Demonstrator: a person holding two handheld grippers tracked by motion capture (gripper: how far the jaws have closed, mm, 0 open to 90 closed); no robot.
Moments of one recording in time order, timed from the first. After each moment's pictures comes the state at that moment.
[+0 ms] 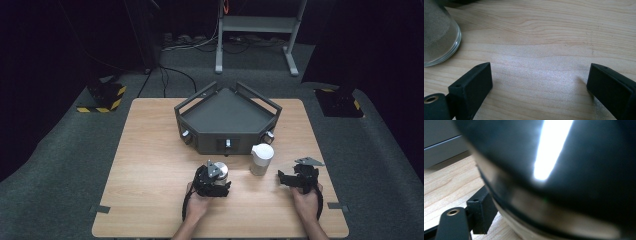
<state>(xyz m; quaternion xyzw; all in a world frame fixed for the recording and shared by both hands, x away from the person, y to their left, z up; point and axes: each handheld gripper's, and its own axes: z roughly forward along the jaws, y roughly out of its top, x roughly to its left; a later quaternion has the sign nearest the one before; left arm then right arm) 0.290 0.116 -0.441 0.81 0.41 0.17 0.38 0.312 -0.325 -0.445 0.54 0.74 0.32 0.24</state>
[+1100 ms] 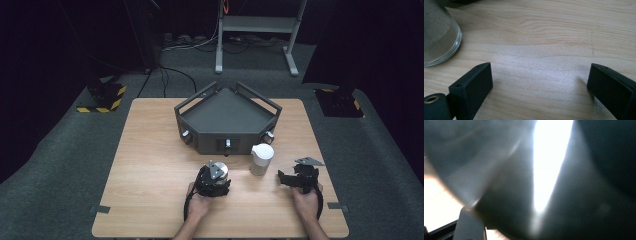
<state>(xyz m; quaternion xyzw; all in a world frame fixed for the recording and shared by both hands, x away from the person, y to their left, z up) 0.284 0.108 -0.442 0.81 0.41 0.19 0.38 0.313 -0.326 -0.445 0.54 0.74 0.32 0.24</state>
